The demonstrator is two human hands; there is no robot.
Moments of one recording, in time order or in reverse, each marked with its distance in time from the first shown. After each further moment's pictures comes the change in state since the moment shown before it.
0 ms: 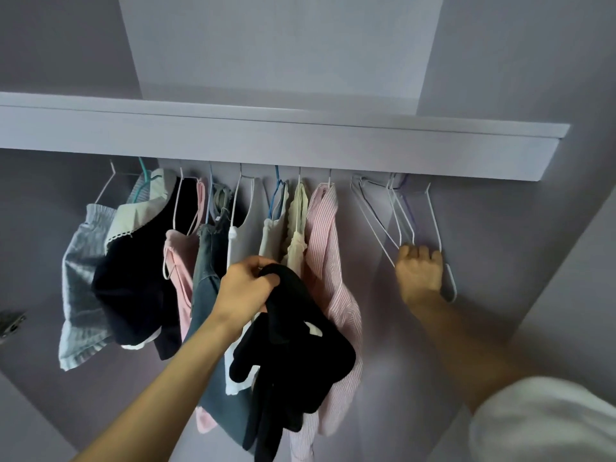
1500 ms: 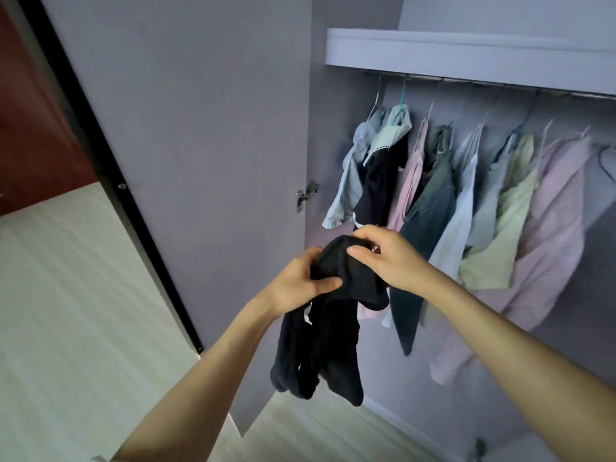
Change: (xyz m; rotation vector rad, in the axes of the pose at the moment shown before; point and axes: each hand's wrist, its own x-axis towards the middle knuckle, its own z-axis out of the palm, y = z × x) left_hand -0.251 -0.117 -0.279 0.068 -0.057 -0.012; right_hand -0.328 -0.293 -0.188 1.189 -0.291 -0.954
